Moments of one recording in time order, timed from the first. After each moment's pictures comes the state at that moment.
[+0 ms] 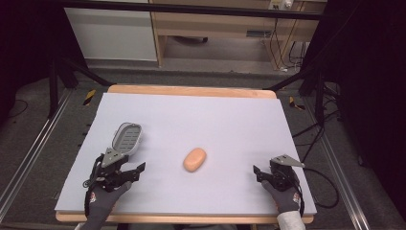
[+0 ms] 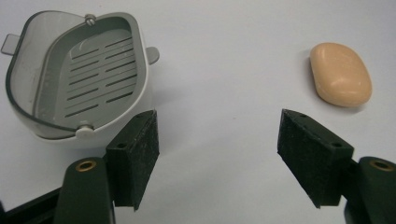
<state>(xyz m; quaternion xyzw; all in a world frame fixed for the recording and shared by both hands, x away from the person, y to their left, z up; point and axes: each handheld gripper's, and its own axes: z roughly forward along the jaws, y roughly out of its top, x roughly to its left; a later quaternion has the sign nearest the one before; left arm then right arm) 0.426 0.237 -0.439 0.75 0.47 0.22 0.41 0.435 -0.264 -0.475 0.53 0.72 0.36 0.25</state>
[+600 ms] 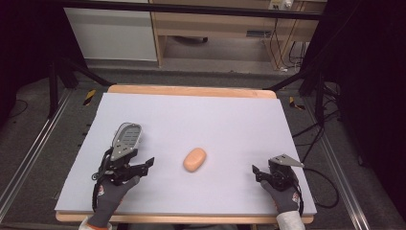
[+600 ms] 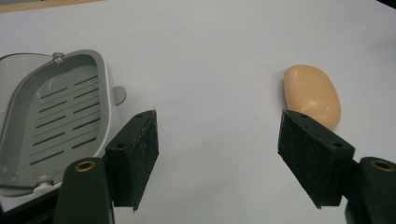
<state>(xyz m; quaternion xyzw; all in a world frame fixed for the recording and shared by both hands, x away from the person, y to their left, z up) 0.437 0.211 -0.421 0.75 0.45 0.21 0.43 0.434 -0.261 -0.472 0.53 0.72 0.37 0.25</state>
